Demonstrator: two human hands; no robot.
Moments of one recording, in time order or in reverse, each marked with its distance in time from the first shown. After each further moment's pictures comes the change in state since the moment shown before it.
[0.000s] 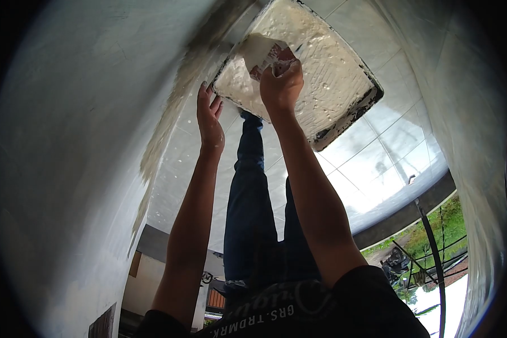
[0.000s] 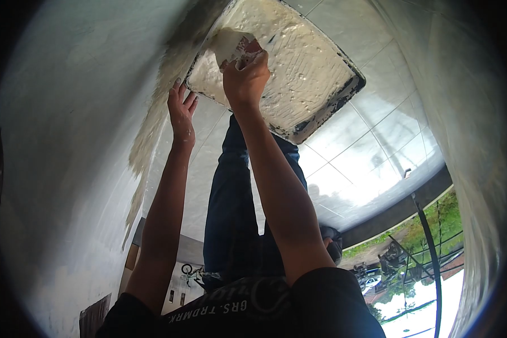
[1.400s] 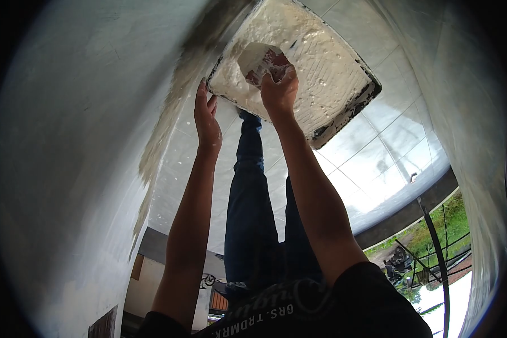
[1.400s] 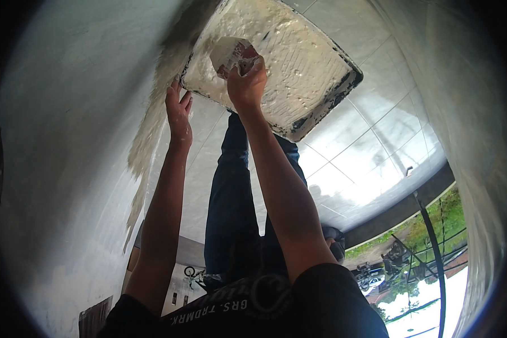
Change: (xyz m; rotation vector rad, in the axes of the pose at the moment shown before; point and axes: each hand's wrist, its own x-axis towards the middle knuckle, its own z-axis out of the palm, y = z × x) left_hand 0.000 -0.004 0.005 0.030 -0.015 0.033; right_hand -0.003 0.034 -0.008 0.076 -0.042 0.003
